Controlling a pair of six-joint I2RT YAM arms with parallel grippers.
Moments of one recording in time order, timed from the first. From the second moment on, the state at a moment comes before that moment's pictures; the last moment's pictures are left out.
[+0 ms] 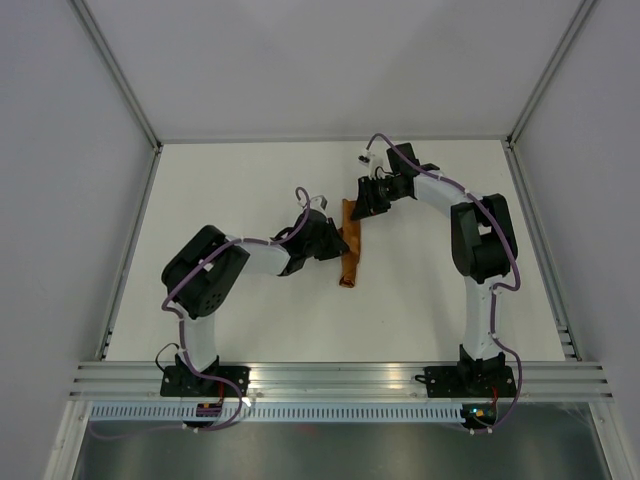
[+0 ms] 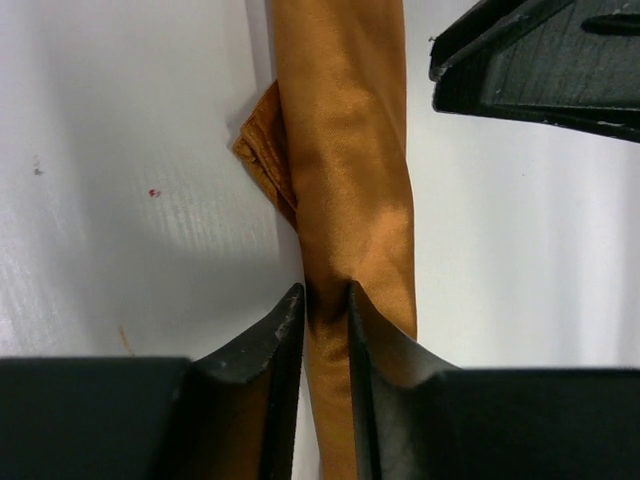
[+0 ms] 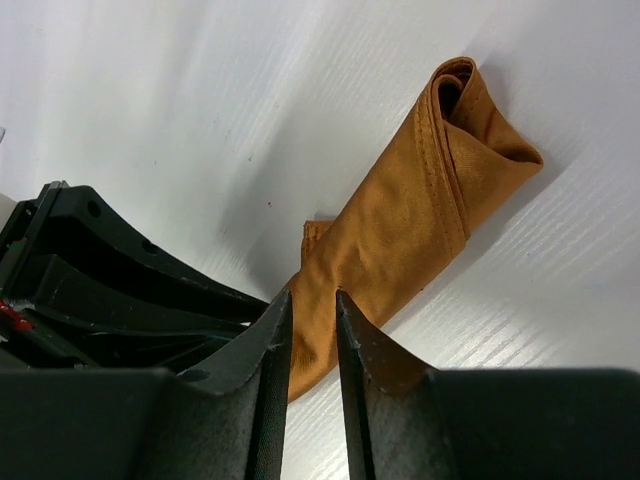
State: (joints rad) left arm -0.69 1.93 0.96 0.33 0.03 -0.78; right arm 0.28 2.15 1.61 -0.48 -0.71 0.04
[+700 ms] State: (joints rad) left arm -0.69 1.88 0.89 0.36 0.01 -0.75; right arm 0.29 2.15 1.61 -0.51 -0.71 0.01
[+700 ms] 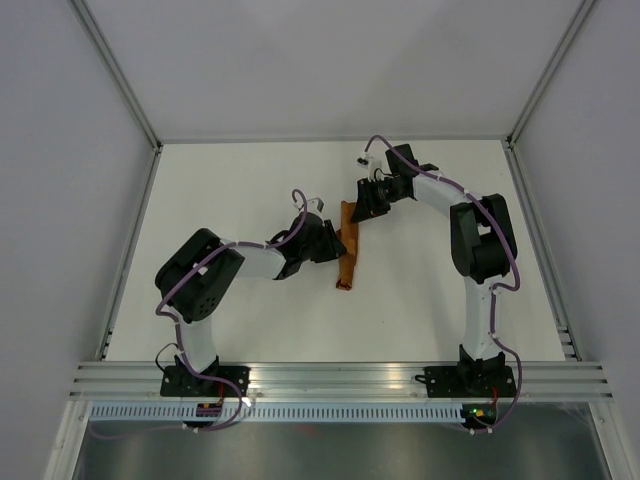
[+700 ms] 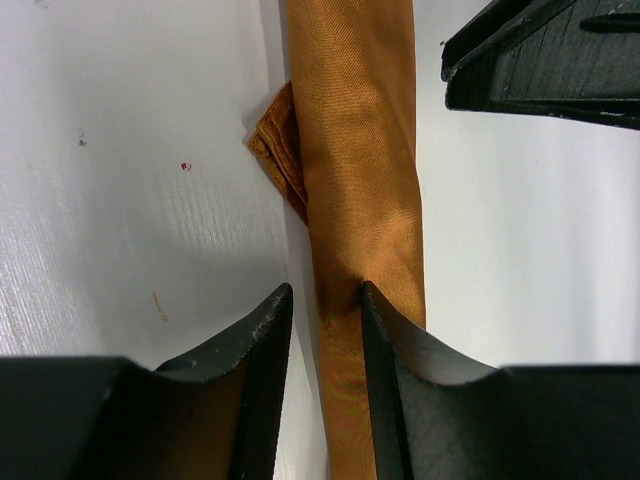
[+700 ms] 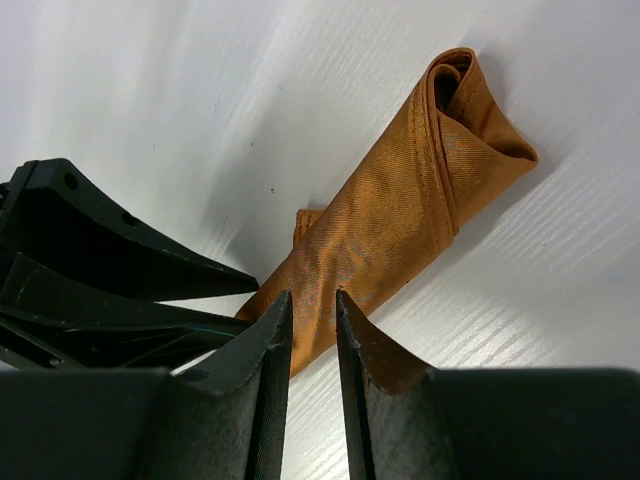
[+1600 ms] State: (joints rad) left arm -0.68 1.84 0.88 0.31 0.03 -0.69; right arm 0.29 2.15 1.61 -0.54 -0.71 -0.03
